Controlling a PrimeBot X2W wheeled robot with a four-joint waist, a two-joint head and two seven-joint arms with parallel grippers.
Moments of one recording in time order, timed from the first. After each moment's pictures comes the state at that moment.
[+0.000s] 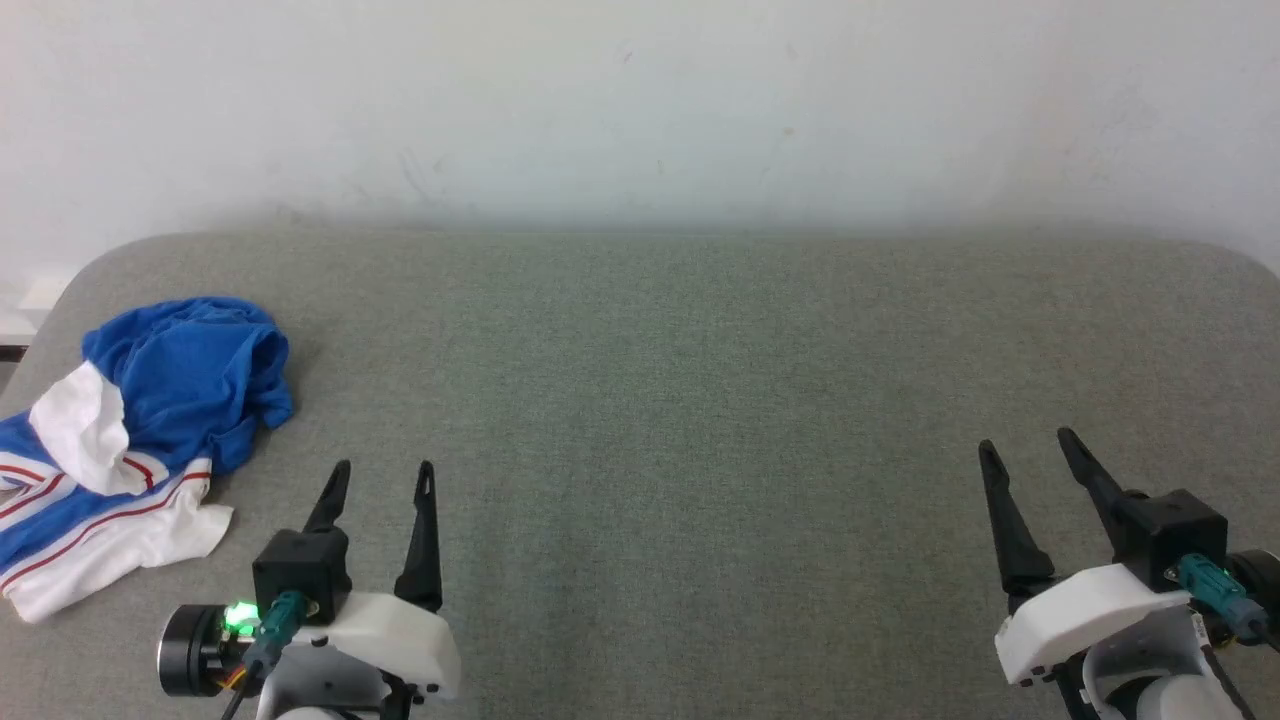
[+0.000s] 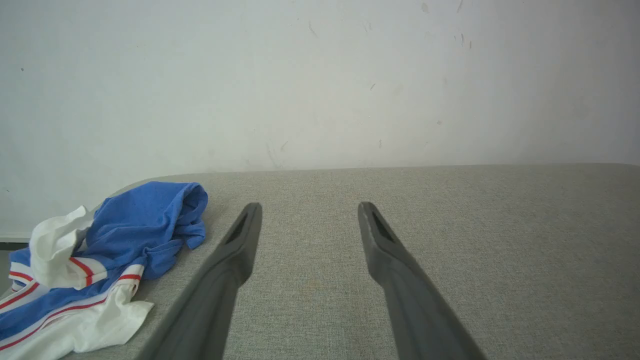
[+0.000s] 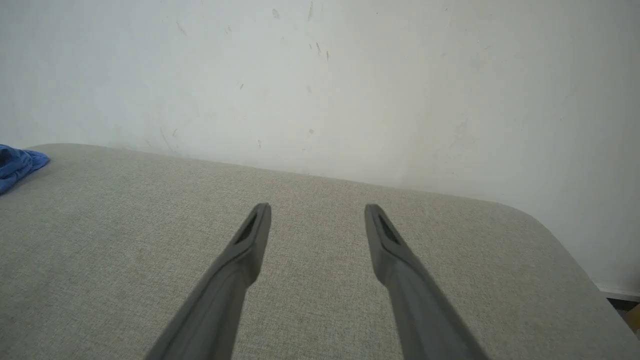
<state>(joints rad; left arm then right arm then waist) 0.02 0.06 0.00 0.00 -0.01 0.01 -0.03 0.01 -0.06 -0.04 0.02 0.02 0.13 -0.03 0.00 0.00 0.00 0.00</state>
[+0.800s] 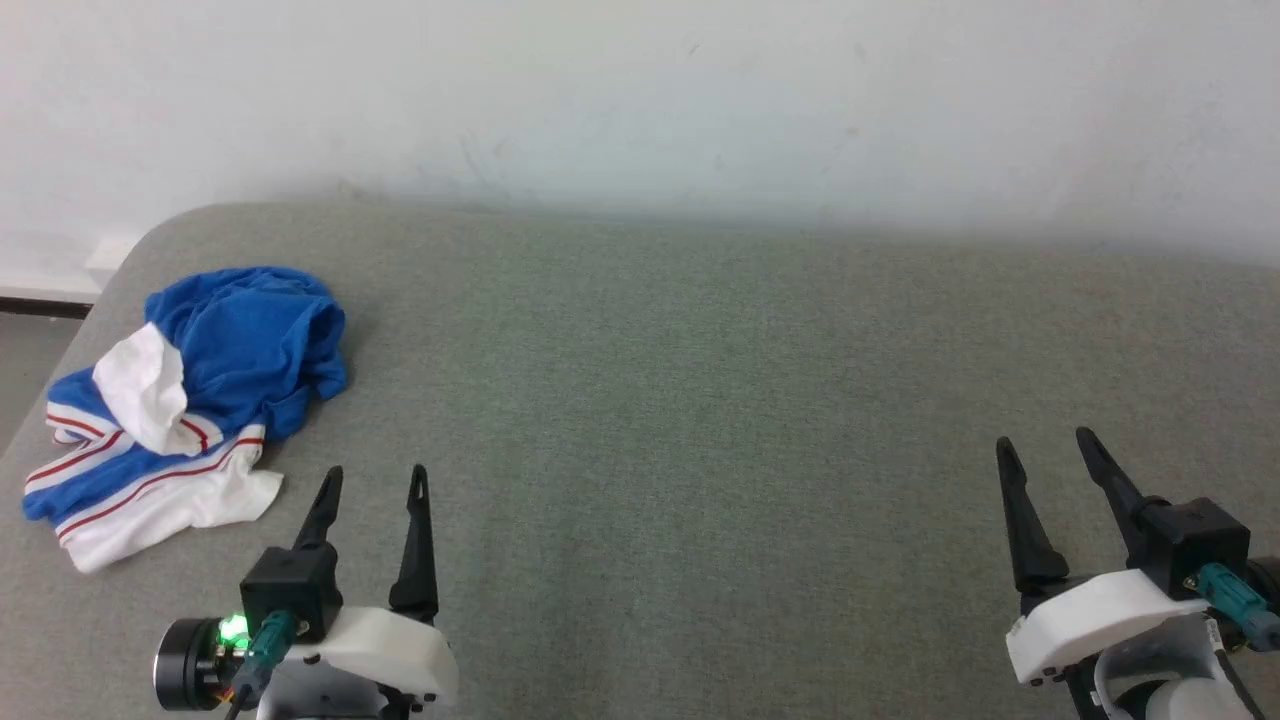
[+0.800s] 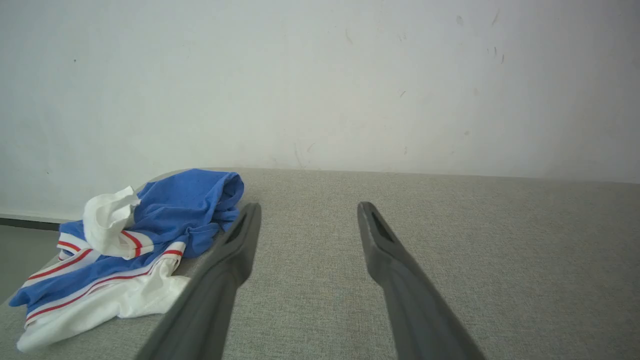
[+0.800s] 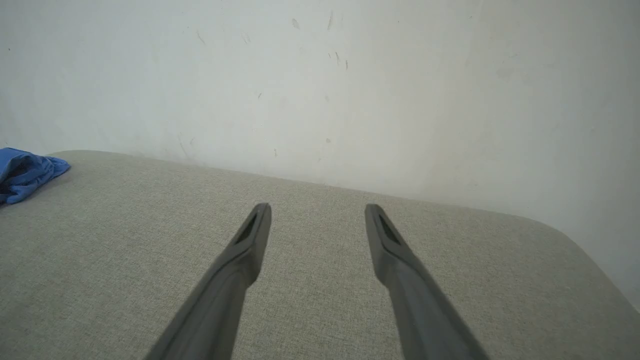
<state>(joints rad) 0.04 0.06 -0.01 -0.01 -0.04 0.02 -0.08 0.01 -0.05 -0.07 0.03 0.04 0.13 -0.08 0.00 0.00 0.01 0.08</state>
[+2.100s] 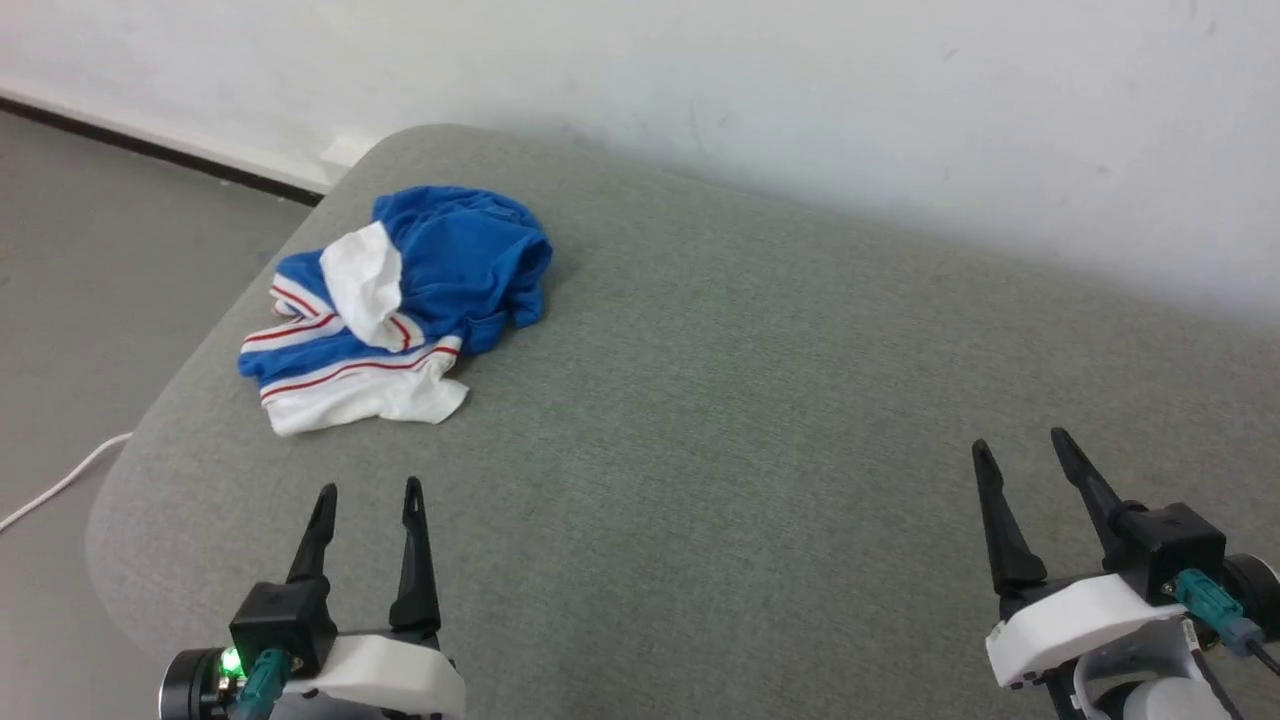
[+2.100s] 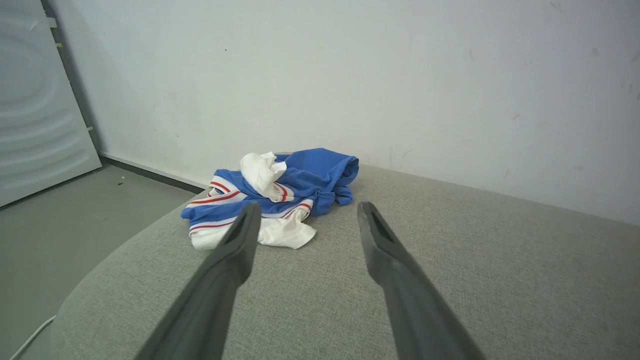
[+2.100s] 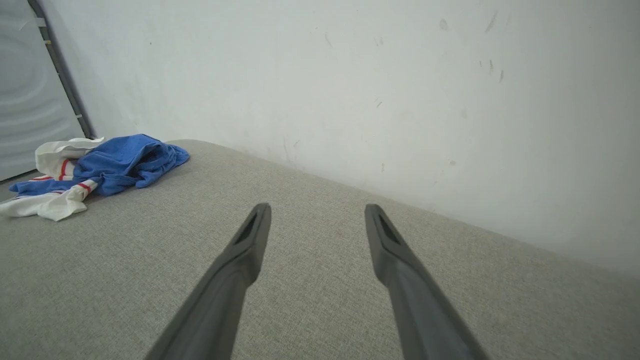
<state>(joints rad) 0.08 0.06 -0.04 -0.03 -0.10 0.08 -0.16 0.00 -0.05 -0.03 0.06 0.04 0.13 -0.12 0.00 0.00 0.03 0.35</state>
